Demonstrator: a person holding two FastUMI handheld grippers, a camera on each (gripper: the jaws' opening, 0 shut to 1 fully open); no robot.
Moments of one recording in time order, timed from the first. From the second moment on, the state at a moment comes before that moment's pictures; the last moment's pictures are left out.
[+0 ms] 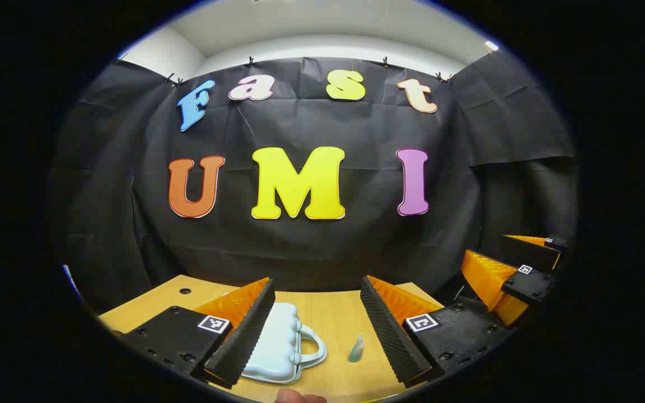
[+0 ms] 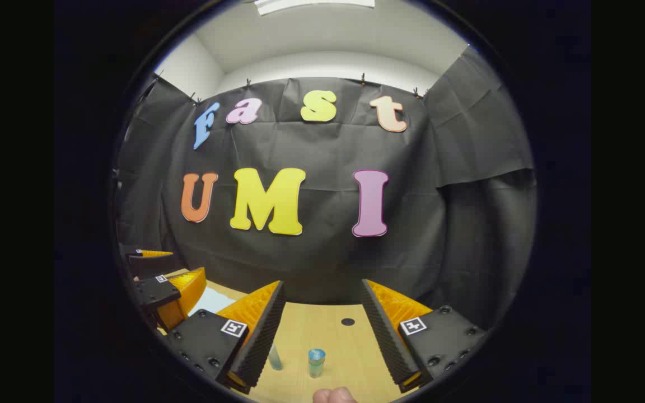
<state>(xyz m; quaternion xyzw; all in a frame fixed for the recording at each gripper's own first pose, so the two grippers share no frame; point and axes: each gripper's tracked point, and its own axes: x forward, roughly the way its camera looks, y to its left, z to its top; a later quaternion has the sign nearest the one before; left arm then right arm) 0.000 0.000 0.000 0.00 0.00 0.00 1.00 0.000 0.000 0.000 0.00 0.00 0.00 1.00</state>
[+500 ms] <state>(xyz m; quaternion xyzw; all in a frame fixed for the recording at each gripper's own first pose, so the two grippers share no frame) 0.007 -0.005 -0.004 0.00 0.00 0.00 1.00 0.006 -0.013 -0.003 0.01 0.00 -0.01 1.00</state>
